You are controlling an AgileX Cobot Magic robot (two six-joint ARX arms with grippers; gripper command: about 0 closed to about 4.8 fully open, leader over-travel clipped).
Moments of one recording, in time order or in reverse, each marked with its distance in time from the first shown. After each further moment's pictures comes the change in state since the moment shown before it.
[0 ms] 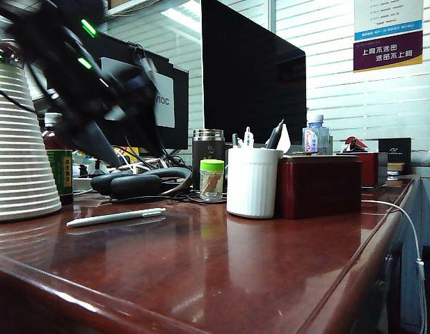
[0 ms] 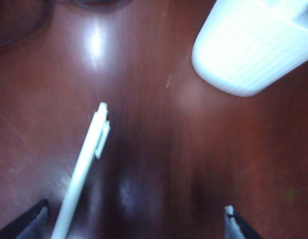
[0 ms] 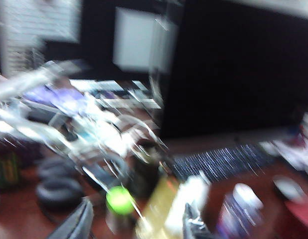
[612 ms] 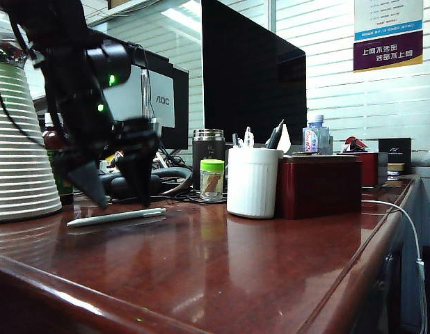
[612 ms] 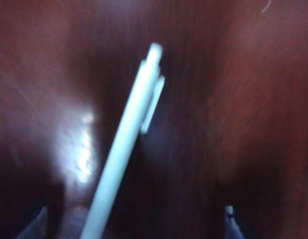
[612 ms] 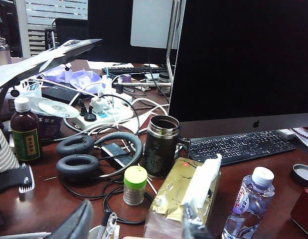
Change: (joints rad) left arm 0.014 0.232 0.171 -0.207 -0.108 0.030; right arm -0.039 -0.039 -0.045 -0.051 -0.092 0.000
